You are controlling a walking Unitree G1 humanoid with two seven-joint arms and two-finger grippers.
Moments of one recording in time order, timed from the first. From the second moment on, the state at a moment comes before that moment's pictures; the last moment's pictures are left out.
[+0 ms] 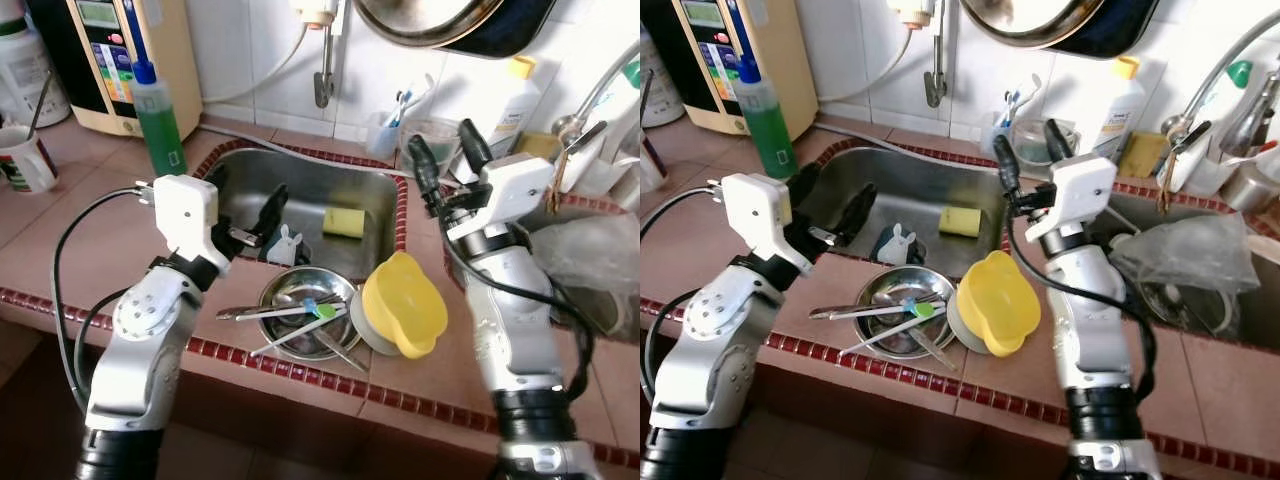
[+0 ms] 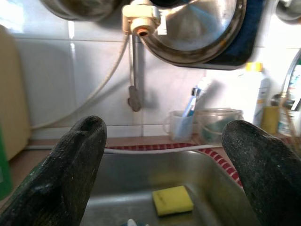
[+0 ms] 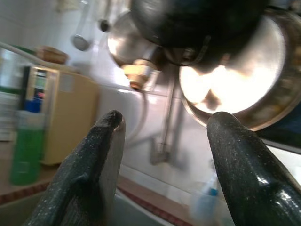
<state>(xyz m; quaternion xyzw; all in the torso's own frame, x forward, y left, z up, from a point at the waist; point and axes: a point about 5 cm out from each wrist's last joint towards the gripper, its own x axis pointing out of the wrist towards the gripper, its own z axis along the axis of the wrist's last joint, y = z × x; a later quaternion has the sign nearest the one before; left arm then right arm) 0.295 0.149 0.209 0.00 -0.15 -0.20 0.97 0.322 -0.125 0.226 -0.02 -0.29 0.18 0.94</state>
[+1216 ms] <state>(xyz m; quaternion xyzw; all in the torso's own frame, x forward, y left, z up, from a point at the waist) 0.248 0.110 0.184 0.07 -0.12 -0.43 0.89 0.269 -0.133 0.162 0.04 -0.16 0.16 0.97</state>
